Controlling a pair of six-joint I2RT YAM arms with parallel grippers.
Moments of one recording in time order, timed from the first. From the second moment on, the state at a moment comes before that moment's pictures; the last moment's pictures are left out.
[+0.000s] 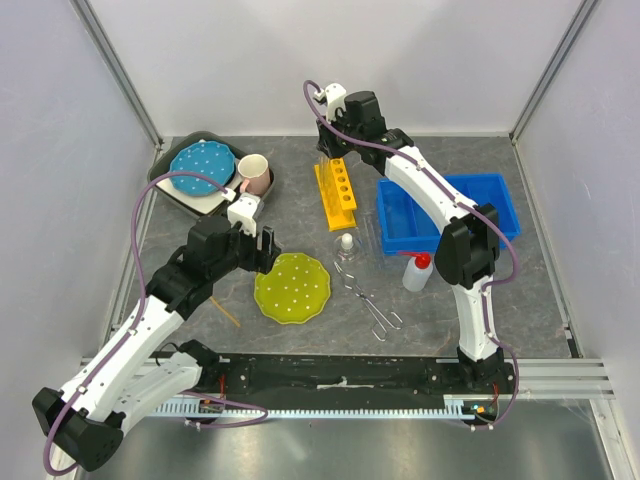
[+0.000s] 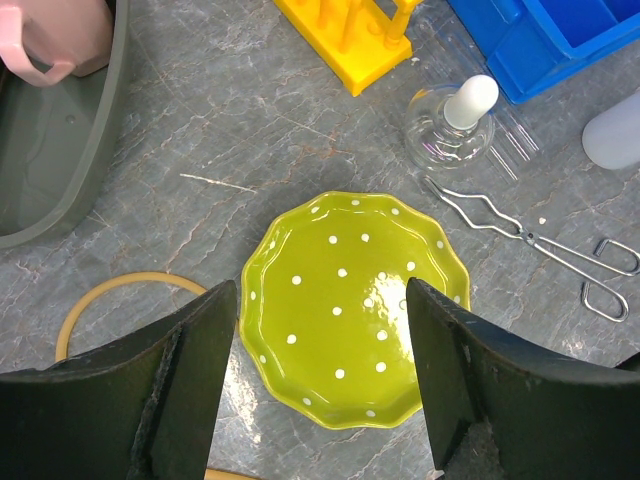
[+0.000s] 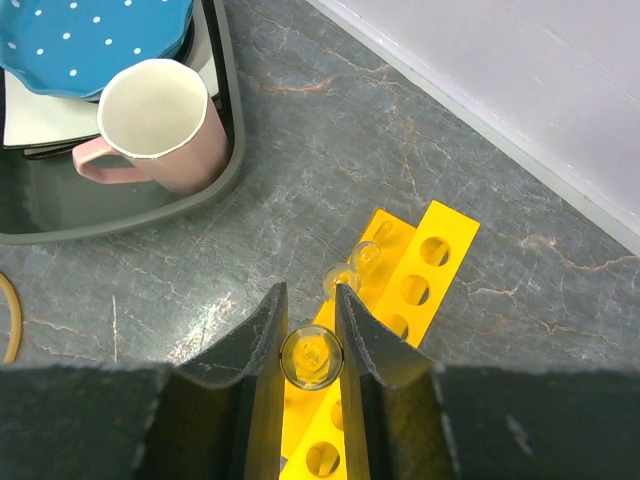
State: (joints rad) left arm -0.53 0.83 0.81 -0.47 0.00 -0.11; right arm 0.52 2.14 2.10 -0.41 -0.19 -0.08
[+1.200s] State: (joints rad) left arm -0.53 0.82 0.80 -0.47 0.00 -0.11; right arm 0.52 2.20 2.00 -0.35 -0.19 -0.08
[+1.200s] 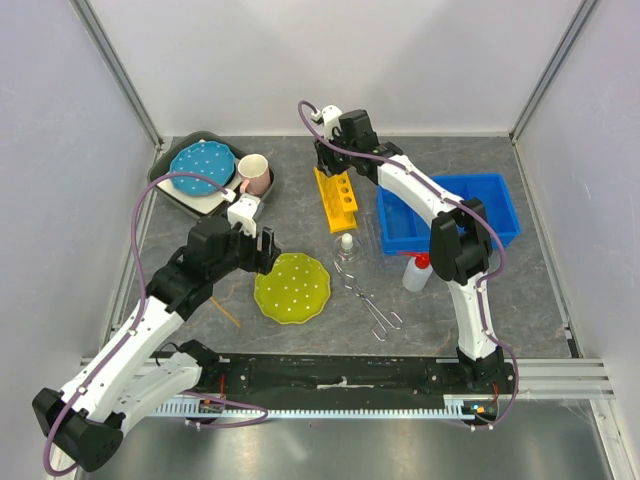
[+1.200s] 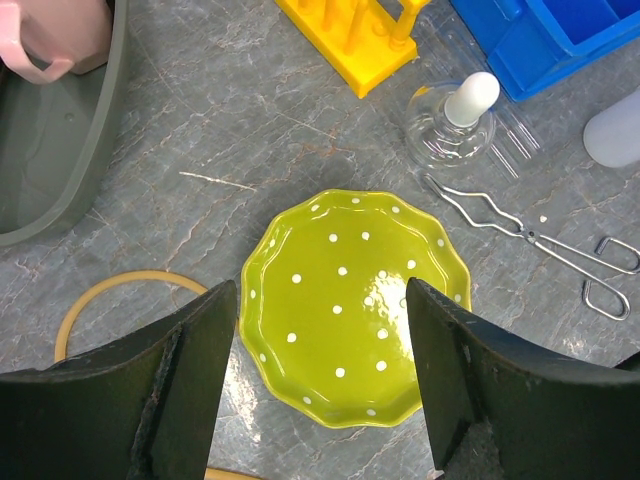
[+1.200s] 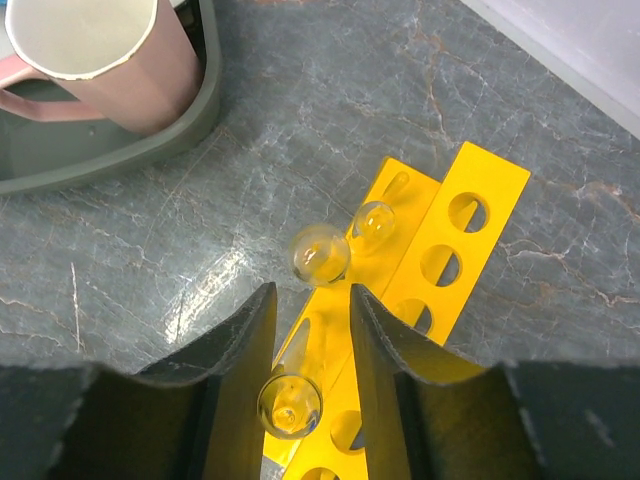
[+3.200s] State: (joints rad) left arm -0.53 0.80 0.80 -0.47 0.01 -0.11; right arm 0.48 2.14 1.75 -0.50 -0.25 -0.17
